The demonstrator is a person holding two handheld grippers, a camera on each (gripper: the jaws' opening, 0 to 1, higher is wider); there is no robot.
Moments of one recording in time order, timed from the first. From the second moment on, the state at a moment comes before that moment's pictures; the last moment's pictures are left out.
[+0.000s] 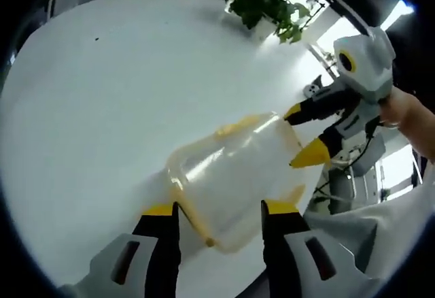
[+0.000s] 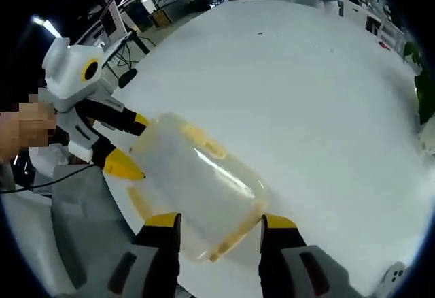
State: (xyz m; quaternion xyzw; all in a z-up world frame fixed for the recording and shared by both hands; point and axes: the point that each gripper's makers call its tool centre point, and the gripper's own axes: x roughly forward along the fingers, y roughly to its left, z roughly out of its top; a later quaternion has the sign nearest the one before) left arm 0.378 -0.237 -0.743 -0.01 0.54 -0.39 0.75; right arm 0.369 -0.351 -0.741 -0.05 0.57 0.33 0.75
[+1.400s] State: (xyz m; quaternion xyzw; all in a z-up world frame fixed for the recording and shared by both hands) left arm 0.395 -0.257 -0.681 0.14 0.34 -0.52 0.77; right arm 0.382 -0.328 -0.695 -0.26 0.39 0.49 0.73
